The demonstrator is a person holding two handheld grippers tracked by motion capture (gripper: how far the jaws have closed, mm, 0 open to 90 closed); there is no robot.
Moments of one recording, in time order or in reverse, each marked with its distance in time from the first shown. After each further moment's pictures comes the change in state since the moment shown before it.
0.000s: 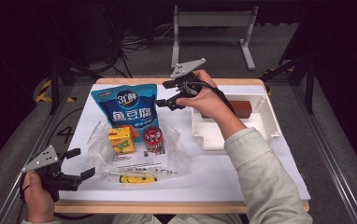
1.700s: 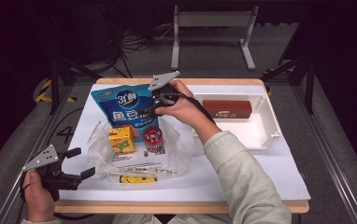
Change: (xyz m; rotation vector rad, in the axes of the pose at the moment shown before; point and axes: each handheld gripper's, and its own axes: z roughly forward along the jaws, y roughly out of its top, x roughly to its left) left arm 0.003 0.000 0.001 -0.001 -0.010 -0.002; right arm 0.014 -0.007 0.069 -0.028 0.043 -0.078
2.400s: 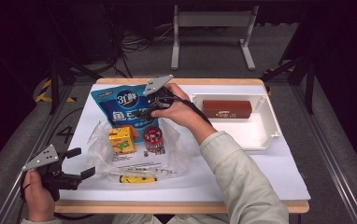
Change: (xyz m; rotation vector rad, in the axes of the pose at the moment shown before) left arm 0.001 -0.001 0.001 0.000 -0.005 -0.007; right arm 0.005 -0.003 0.016 0.029 0.011 -0.044
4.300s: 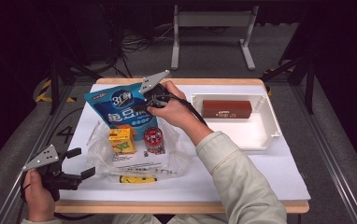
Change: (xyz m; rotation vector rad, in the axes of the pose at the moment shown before) left arm 0.000 0.000 0.000 0.001 0.001 0.001; right arm 0.015 0.027 -0.016 0.045 0.053 0.008
